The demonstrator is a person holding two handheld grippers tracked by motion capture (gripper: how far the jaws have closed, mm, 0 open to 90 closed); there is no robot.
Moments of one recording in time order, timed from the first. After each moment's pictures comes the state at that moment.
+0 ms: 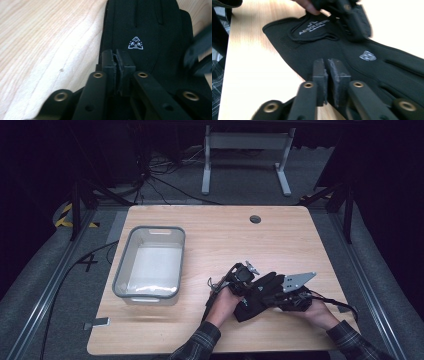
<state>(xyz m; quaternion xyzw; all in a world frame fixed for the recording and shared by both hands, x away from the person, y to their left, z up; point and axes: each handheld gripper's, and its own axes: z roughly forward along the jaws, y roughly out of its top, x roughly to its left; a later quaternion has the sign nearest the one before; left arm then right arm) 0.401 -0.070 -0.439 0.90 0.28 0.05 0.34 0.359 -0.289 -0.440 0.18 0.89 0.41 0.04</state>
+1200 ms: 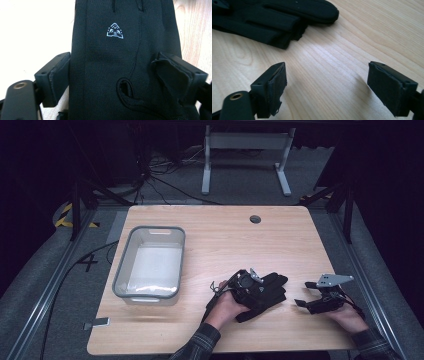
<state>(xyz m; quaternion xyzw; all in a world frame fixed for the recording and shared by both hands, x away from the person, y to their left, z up) 0.391 -0.082 -0.457 0.91 0.23 0.02 0.33 0.358 -0.386 -0.461 0.33 0.86 0.35 0.15</state>
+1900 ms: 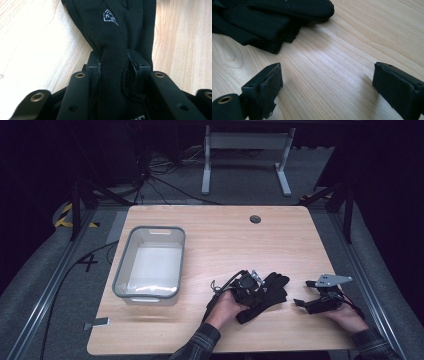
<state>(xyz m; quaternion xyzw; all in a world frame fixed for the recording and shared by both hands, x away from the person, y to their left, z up) 0.391 -0.082 -0.450 0.92 0.21 -0.04 0.34 0.360 -0.385 -0.468 0.34 0.85 0.36 0.16</state>
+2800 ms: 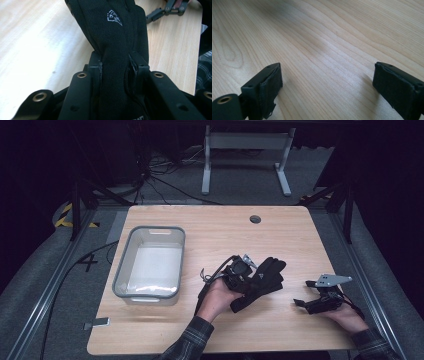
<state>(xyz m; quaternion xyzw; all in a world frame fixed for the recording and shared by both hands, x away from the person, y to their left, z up) 0.398 -0.048 -0.388 0.90 0.23 -0.02 0.37 0.360 -0.385 -0.468 0.34 0.85 0.36 0.16</state>
